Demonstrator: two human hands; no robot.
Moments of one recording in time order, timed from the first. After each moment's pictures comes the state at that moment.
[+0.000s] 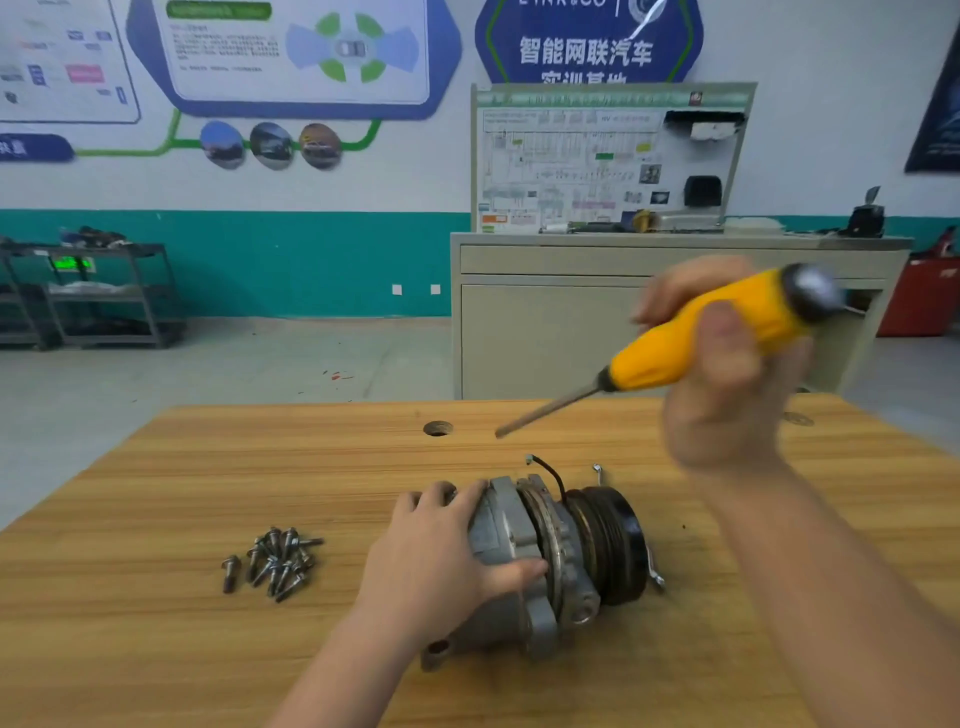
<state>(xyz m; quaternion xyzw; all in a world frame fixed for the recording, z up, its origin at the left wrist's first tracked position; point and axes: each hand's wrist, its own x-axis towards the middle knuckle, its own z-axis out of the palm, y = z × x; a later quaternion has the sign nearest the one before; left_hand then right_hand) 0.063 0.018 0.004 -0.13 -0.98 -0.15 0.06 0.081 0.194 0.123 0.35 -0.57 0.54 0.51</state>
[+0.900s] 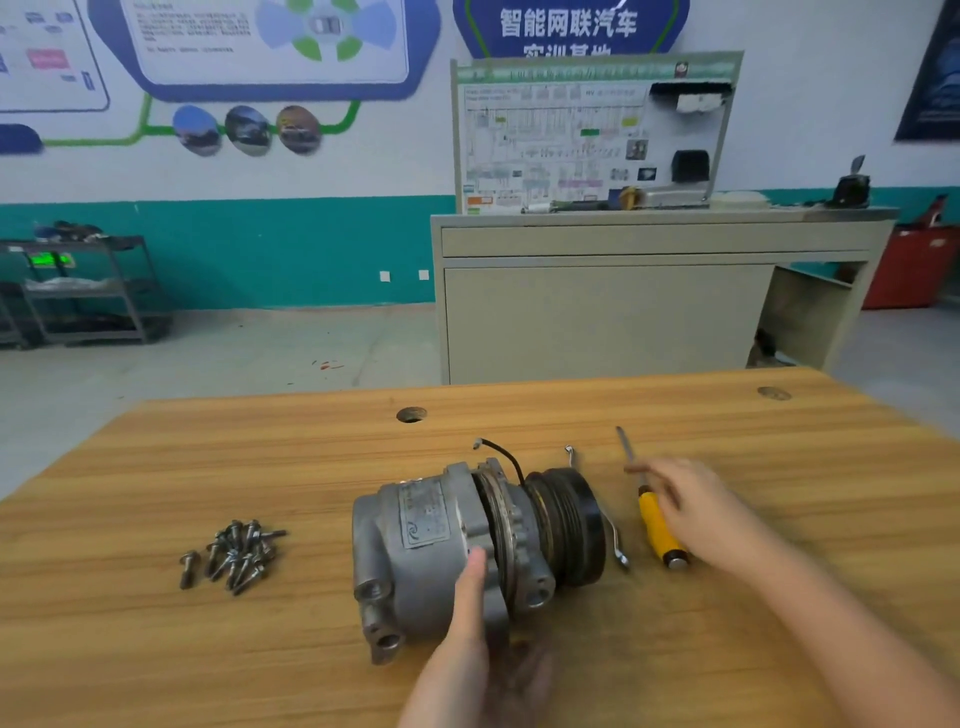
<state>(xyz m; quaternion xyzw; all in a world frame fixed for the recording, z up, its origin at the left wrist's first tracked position) 0.123 0.105 -0.008 0.38 -0.34 -0.84 -0.19 0.031 0.343 -0.036 0.03 -0.97 0.23 0.12</state>
